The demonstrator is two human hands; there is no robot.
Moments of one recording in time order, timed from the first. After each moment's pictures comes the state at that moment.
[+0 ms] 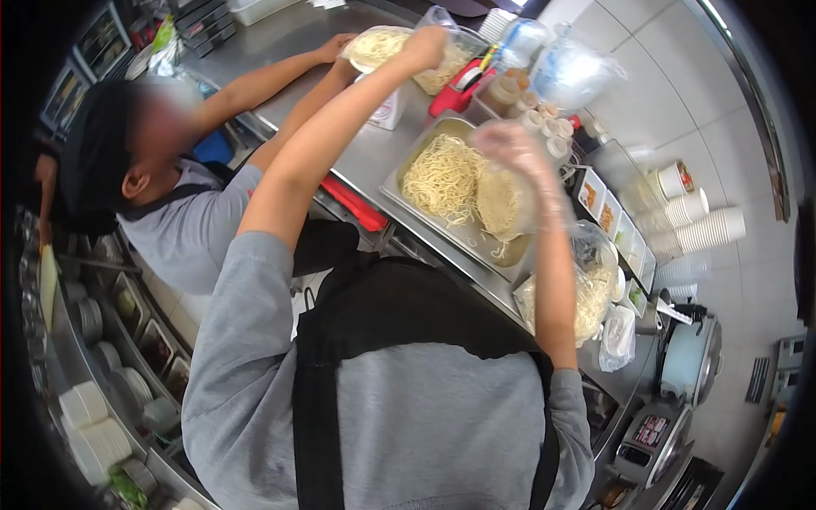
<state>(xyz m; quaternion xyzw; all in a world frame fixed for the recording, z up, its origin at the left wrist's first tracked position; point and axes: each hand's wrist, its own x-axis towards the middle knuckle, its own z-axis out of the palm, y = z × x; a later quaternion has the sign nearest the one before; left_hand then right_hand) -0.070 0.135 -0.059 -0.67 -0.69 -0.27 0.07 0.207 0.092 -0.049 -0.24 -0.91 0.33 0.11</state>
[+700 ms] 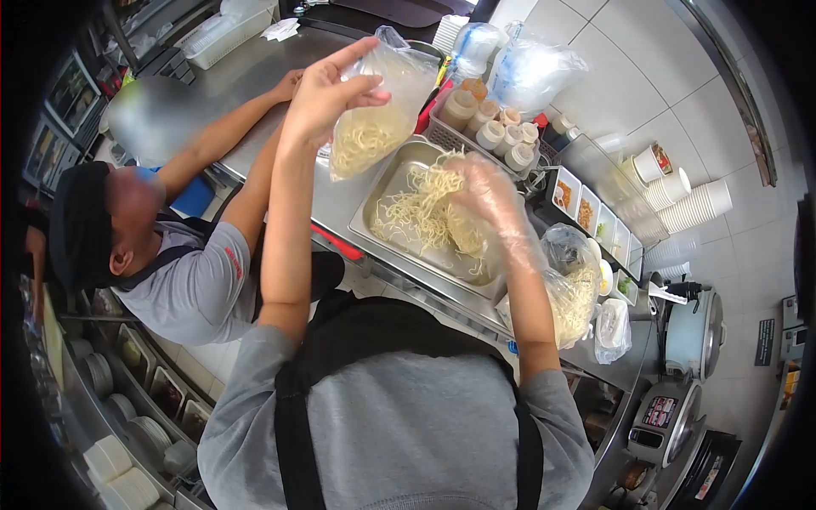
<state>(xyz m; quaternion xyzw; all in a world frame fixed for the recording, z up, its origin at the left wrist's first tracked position) -0.033 -0.008 0.023 -0.47 -0.40 -0.70 -0.37 0.227 0.058 -0.041 -0.33 -0.92 0.12 0.14</state>
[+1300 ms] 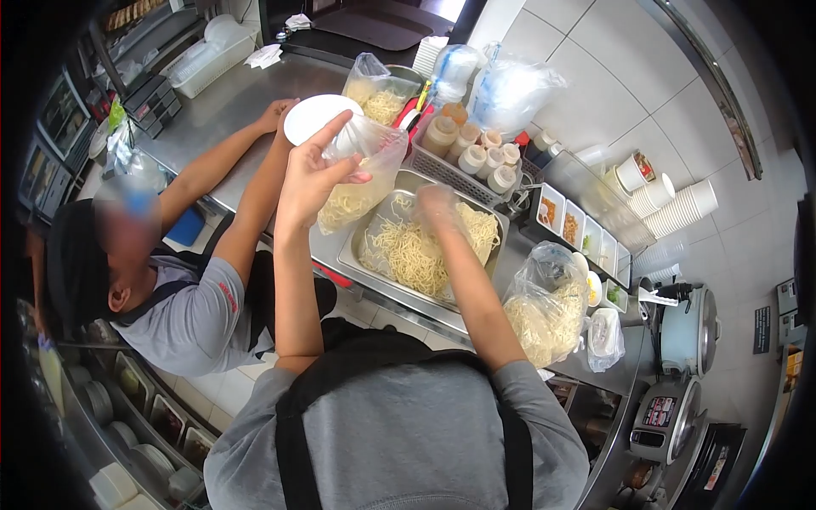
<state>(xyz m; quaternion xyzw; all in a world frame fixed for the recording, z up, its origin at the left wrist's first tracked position) -0.017 -0.031 -0.001 -0.45 -0.41 -0.69 -0.39 0.164 0.132 -0.147 -0.46 -0.88 -0.04 -0.08</state>
